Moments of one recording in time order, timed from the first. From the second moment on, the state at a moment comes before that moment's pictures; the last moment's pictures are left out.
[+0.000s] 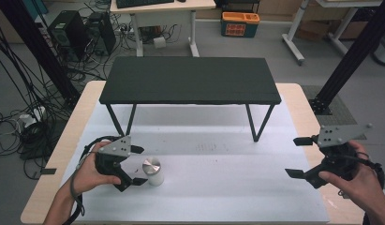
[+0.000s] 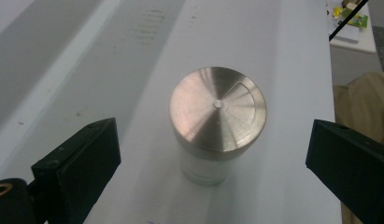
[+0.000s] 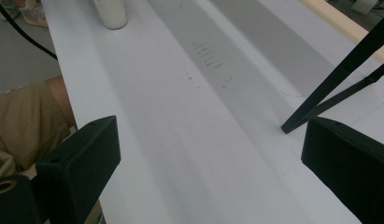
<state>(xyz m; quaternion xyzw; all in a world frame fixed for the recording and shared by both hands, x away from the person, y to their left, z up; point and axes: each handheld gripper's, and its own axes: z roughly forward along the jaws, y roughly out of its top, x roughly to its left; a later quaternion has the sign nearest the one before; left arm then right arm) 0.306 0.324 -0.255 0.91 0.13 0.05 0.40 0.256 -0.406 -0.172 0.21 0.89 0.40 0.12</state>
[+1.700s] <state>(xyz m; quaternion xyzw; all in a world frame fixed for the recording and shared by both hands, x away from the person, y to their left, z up) 0.324 0.298 -0.242 0.92 0.08 0.04 0.38 0.254 -0.409 -0.182 0.21 0.88 0.40 0.11</state>
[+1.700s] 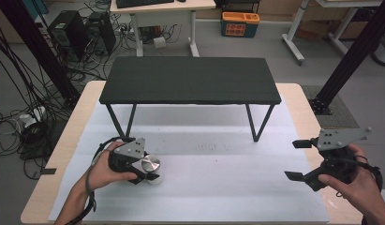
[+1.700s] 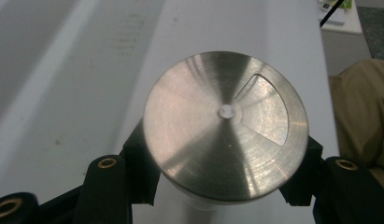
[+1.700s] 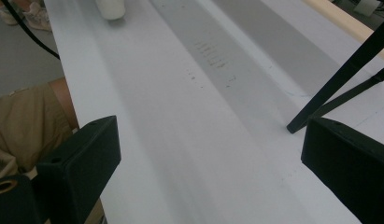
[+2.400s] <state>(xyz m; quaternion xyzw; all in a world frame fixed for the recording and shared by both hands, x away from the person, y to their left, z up) 0.352 0.260 -0.035 0.91 0.04 0.11 0.40 0.259 -0.406 -0.174 0.19 0.89 0.40 0.10</state>
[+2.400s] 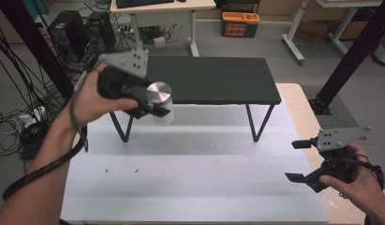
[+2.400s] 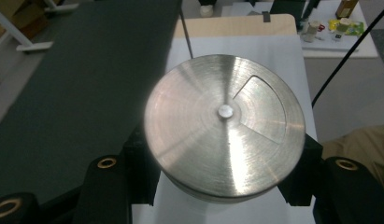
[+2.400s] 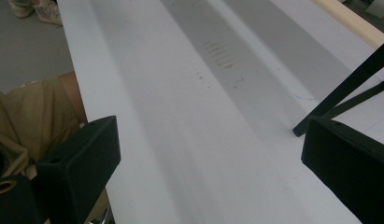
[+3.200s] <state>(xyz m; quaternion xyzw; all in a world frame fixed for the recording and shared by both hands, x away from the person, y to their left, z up) 0.489 0.196 -0.042 0.89 0.12 0.10 0.43 0.266 -0.408 -0.166 0.19 0.90 0.38 0.10</state>
